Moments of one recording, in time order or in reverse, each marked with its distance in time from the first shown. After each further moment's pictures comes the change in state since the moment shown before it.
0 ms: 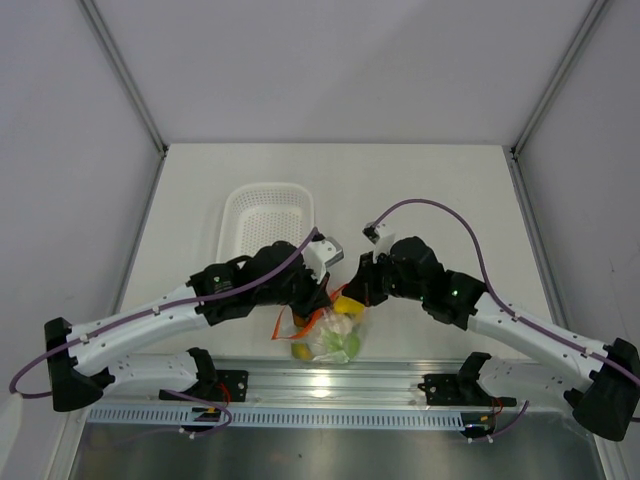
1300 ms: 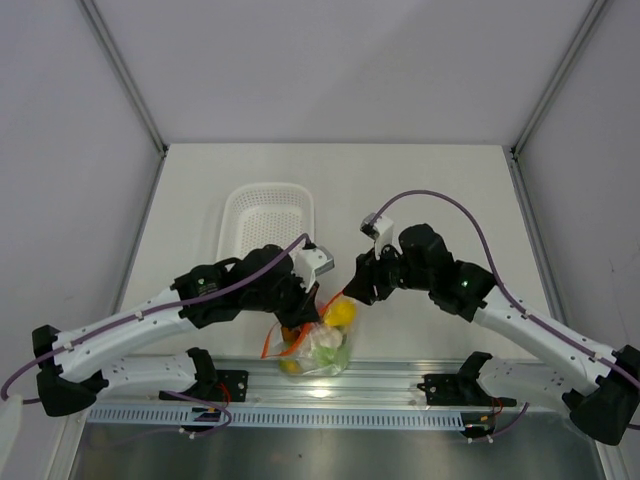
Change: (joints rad) left arm -0.005 -0.050 0.042 -0.173 0.077 -0.042; right arm -0.050 -0.011 0.078 -0.095 -0.114 -0.240
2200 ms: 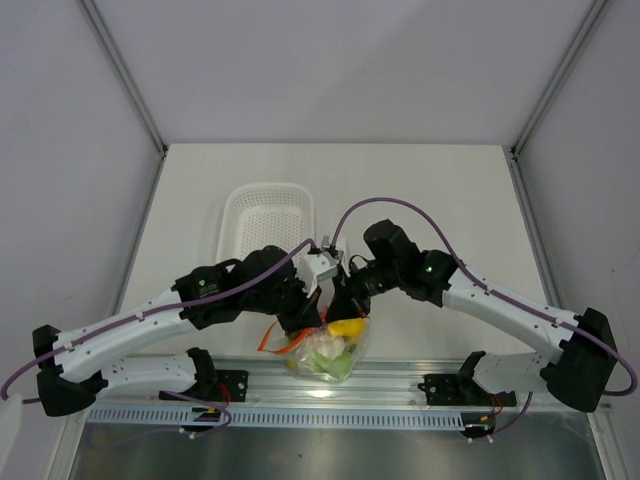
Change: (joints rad) left arm -0.003 -0.014 -0.024 0.036 0.089 0.048; right arm 0.063 0.219 0.122 -0.049 -0.465 -0.202
